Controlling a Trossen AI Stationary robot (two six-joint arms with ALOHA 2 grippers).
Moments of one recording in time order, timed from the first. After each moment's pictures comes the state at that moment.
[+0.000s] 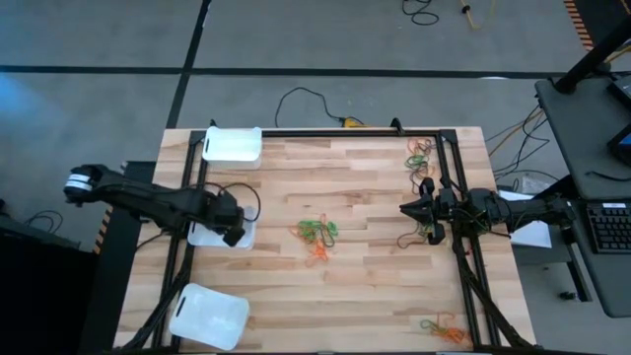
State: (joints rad) left arm -0.11 1.07 0.55 -1.00 -0.14 -0.99; right arm 0.06 0.06 0.01 0.11 0.05 0.16
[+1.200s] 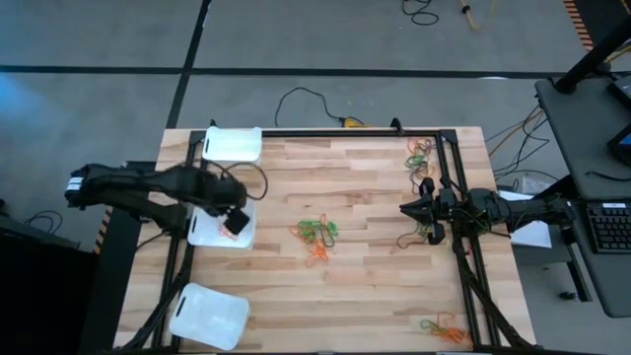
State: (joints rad) left arm -0.01 1.09 0.97 -1.24 -0.12 -0.86; right arm 0.06 0.06 0.01 0.11 0.05 0.16
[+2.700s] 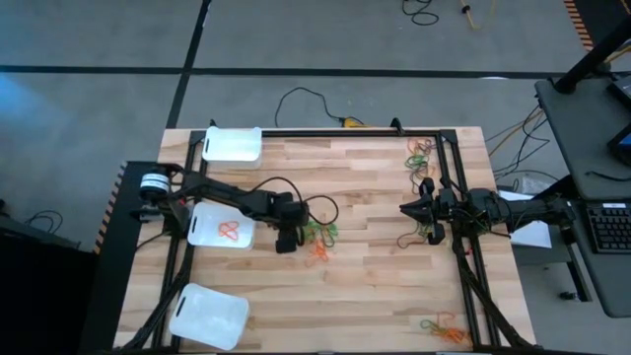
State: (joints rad) left arm -0.01 1.81 0.98 -0.44 -0.08 -0.08; right arm 0.06 0.06 0.01 0.11 0.05 0.16
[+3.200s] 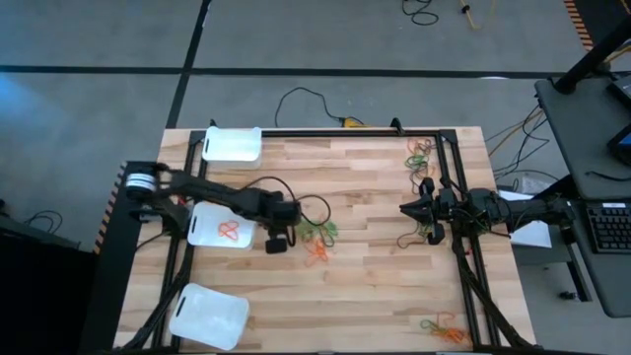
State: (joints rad) left arm -0.03 1.66 0.98 -0.62 -0.07 -0.13; right arm 0.06 0.06 0.01 0.11 0.05 0.16
